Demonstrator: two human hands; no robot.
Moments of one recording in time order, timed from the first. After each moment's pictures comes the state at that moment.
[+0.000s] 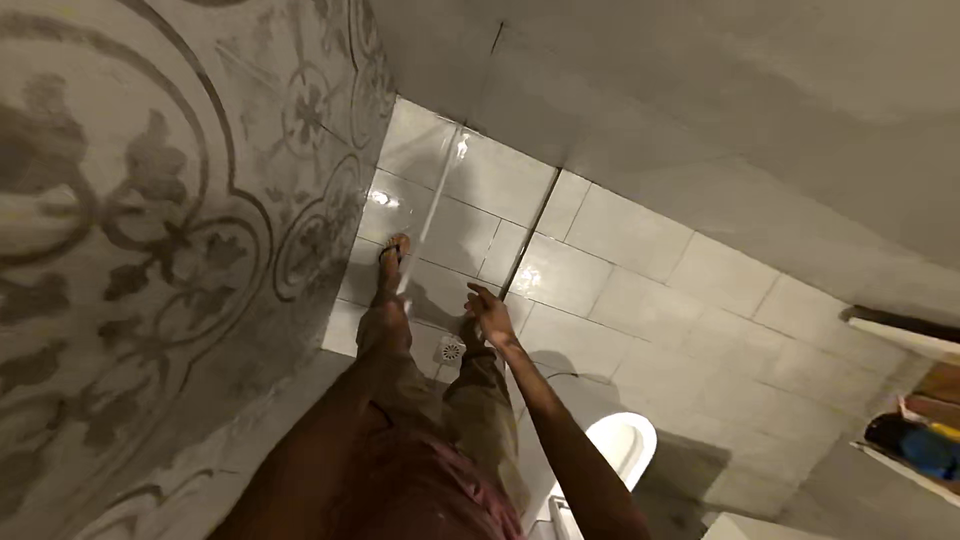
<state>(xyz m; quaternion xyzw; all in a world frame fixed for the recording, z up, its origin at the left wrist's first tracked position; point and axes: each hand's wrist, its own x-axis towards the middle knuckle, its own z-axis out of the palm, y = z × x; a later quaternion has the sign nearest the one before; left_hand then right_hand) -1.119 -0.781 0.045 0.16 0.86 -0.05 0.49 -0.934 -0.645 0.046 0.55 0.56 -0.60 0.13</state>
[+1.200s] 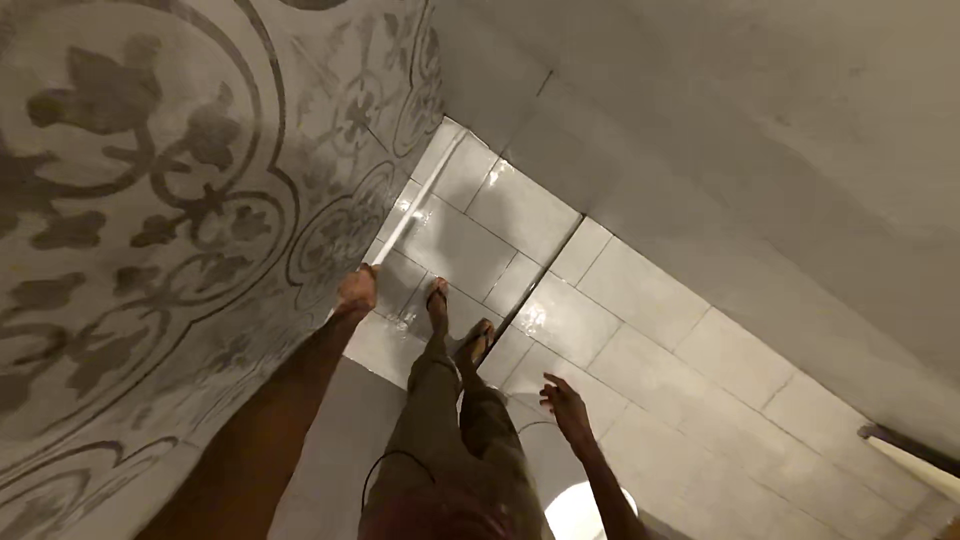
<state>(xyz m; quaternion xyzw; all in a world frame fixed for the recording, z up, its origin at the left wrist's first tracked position) -1.216 -0.691 0.157 0.03 0.82 -0.08 0.57 -0.741 -0.612 0.066 0.60 0.54 -0.56 0.19</state>
